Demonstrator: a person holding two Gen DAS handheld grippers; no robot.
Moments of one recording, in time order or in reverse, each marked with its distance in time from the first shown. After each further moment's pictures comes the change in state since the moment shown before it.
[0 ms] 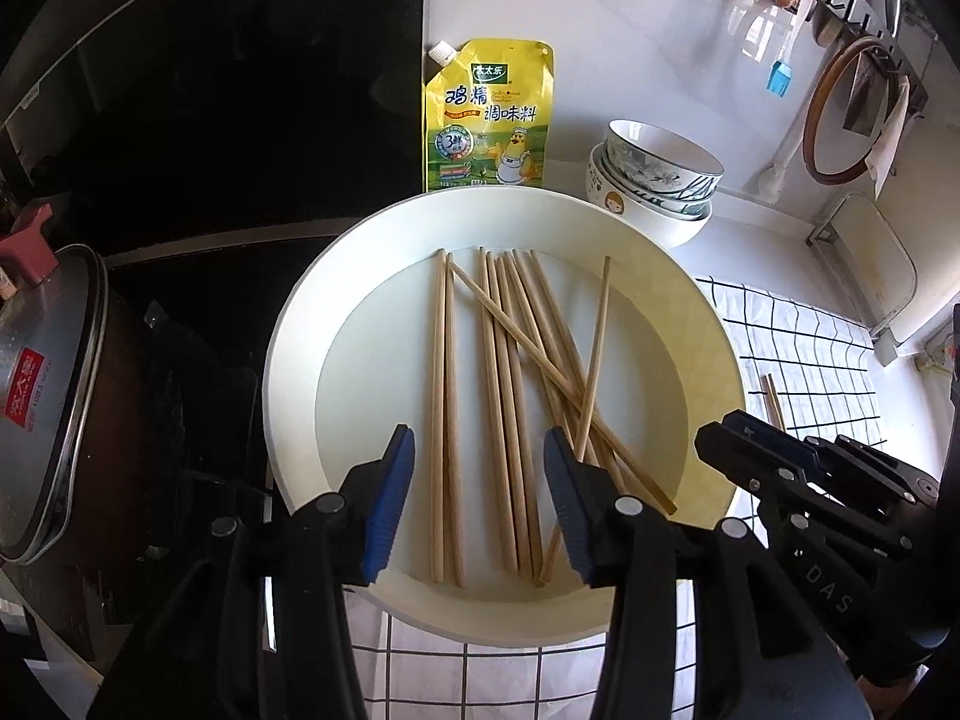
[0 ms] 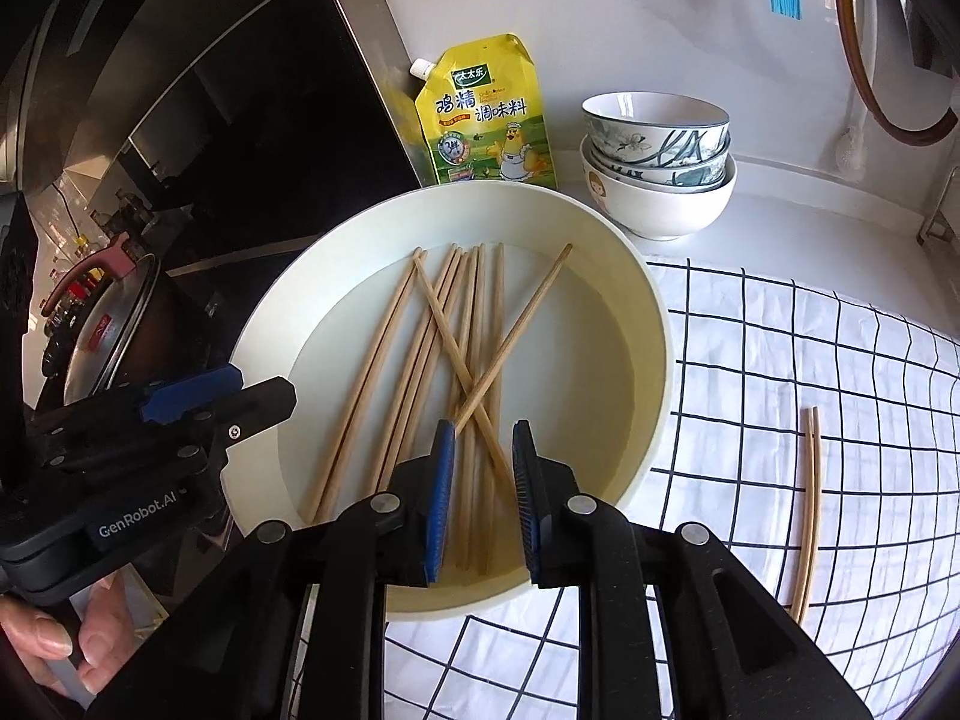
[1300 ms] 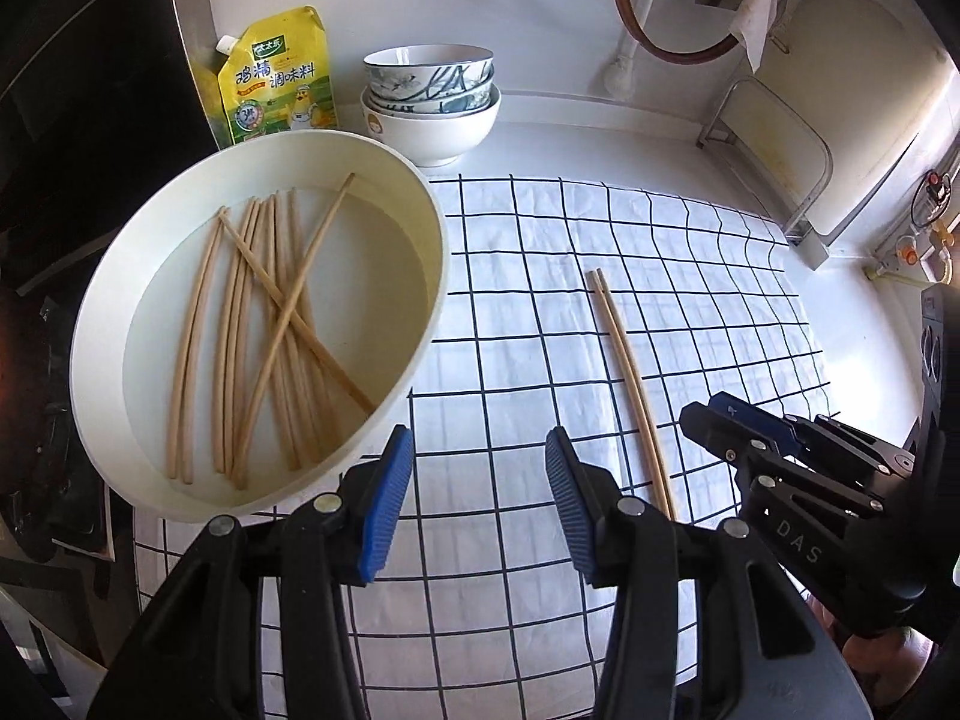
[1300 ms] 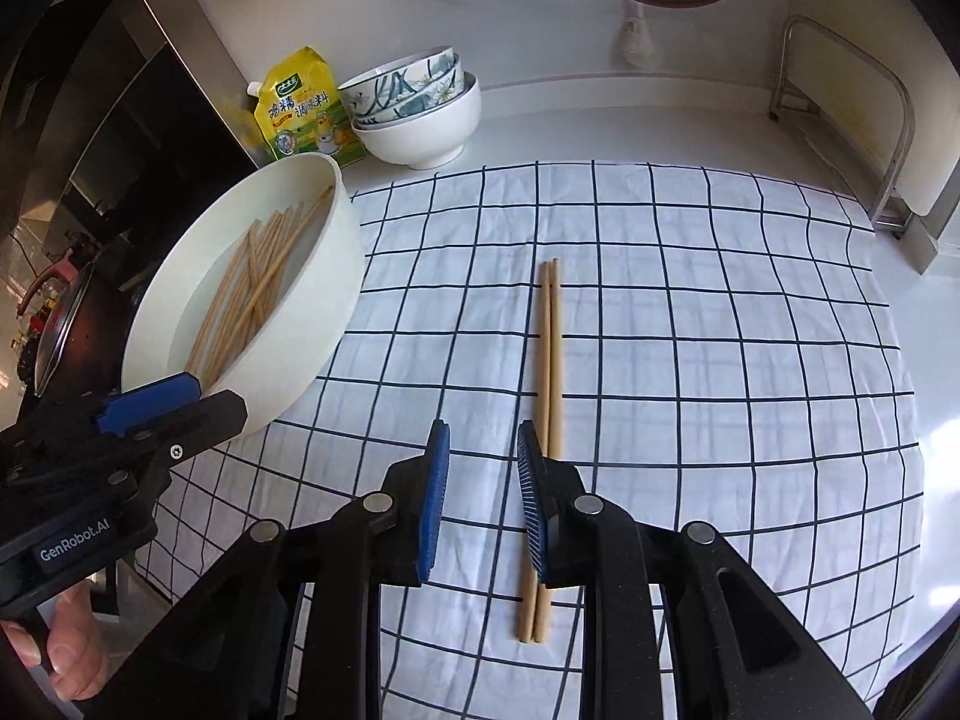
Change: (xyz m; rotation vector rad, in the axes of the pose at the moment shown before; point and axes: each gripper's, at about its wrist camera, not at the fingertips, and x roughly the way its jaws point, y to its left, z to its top) left arm 0.002 -0.166 -0.056 0.129 0.078 -0.081; right arm -0.061 -0.156 -0.084 0.140 0.040 -0.095
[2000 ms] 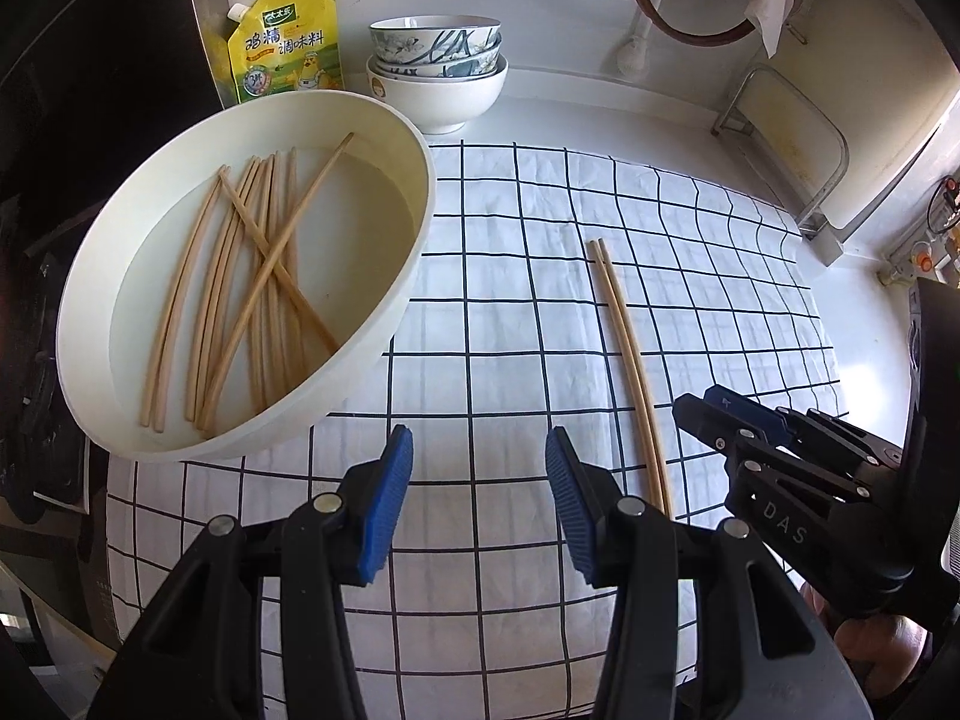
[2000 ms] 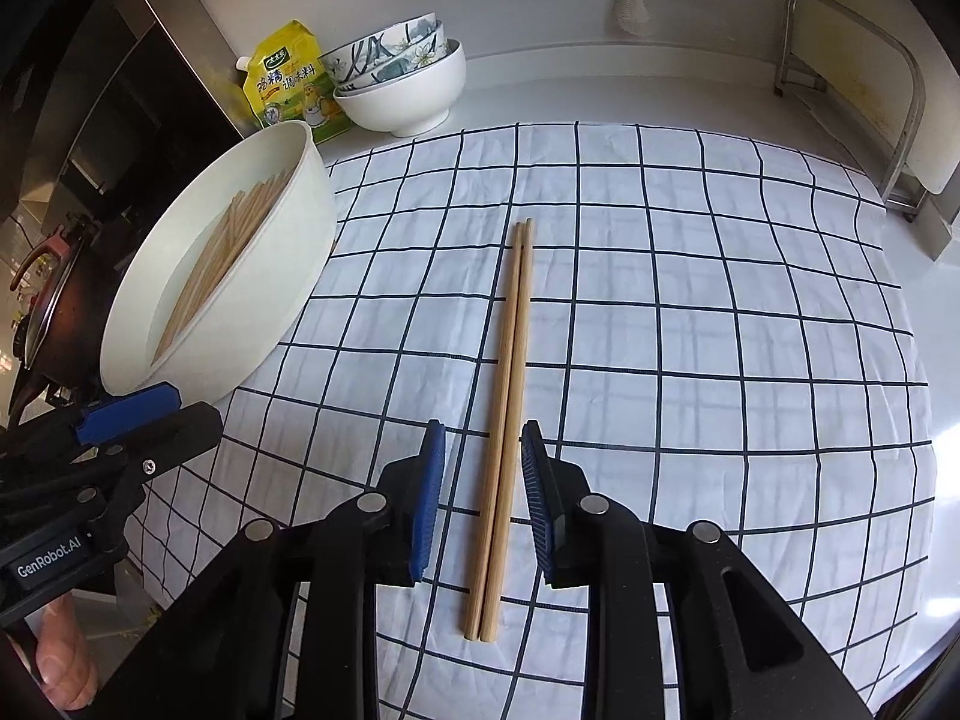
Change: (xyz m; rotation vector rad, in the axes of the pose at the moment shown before) left arm 0.012 -0.012 -0.017 -0.057 0.026 0.028; right arm 0.017 -0.021 -0.008 -0.027 0.039 0.027
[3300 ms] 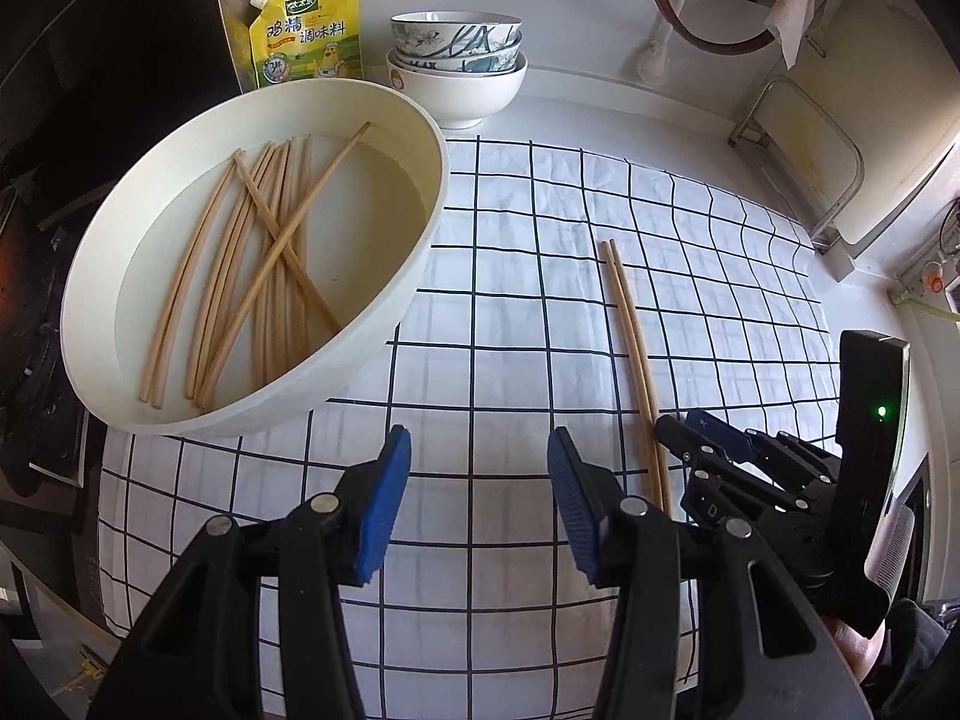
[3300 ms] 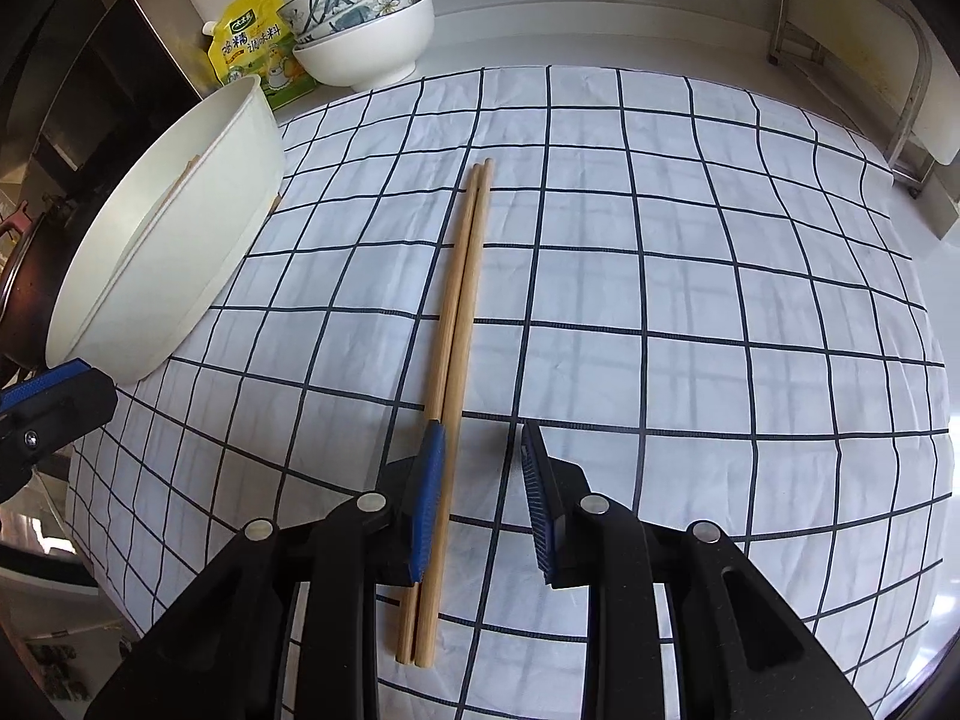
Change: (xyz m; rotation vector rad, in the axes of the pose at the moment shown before) left arm 0.003 -0.004 -0.006 -0.047 -0.005 0.020; right arm 0.037 -0.016 -0.018 -0.015 0.025 -0.074
